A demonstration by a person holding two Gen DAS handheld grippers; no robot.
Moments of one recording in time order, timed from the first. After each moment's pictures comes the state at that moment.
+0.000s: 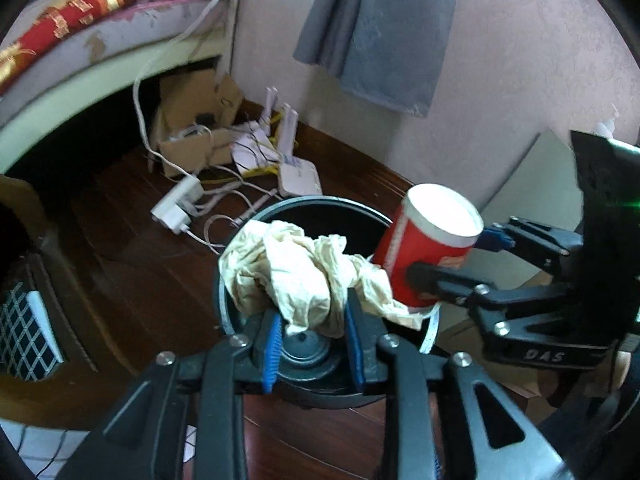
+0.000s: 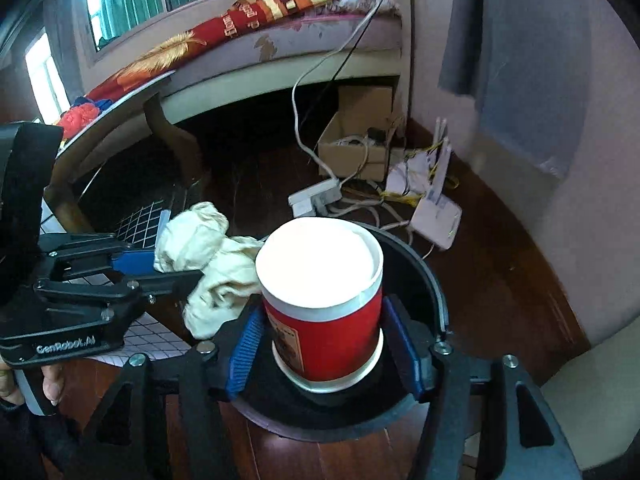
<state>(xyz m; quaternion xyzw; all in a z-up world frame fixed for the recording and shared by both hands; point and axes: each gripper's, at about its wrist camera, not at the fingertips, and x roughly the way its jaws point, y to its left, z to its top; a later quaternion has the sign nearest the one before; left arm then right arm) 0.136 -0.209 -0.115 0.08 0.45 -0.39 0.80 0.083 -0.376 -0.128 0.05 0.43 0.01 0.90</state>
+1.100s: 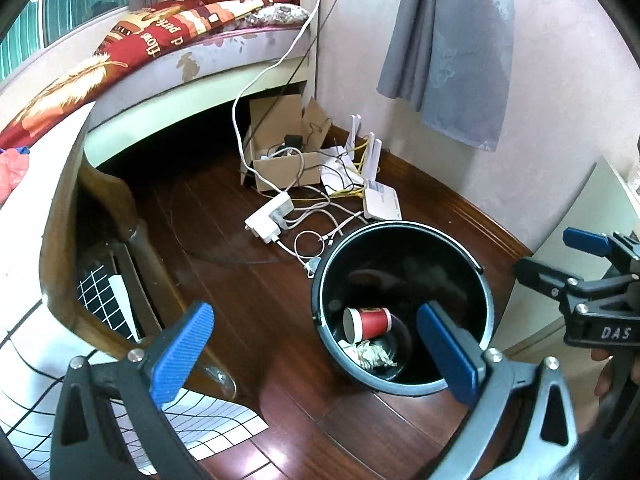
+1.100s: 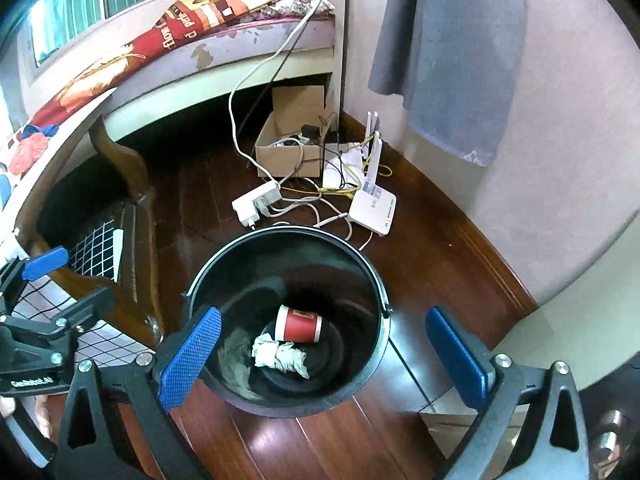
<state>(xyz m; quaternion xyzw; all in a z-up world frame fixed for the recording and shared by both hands) 0.127 -0.155 -0.076 0.10 0.41 -0.25 0.87 0.062 -0.367 -0.070 0.05 0.44 -0.12 0.89</state>
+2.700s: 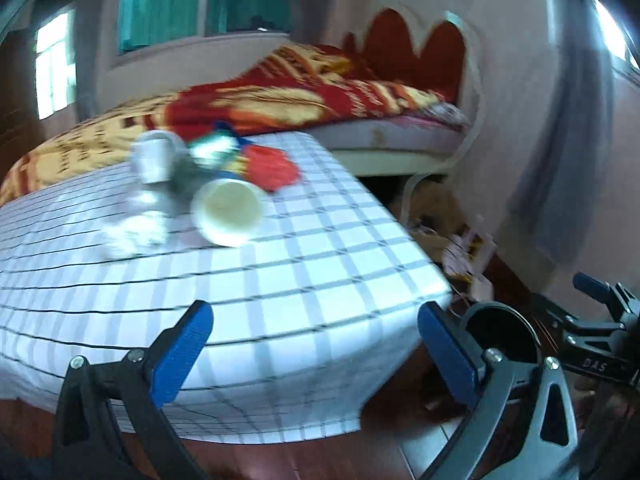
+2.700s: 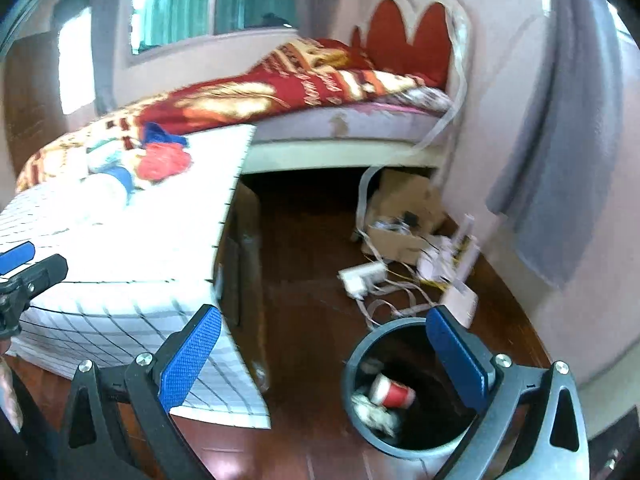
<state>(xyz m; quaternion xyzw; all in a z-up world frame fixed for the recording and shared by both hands) 0.086 0.072 0.012 -0.02 0.32 -0.04 0.95 0.079 -0.175 0.007 -0.03 0.33 0.01 0.94</state>
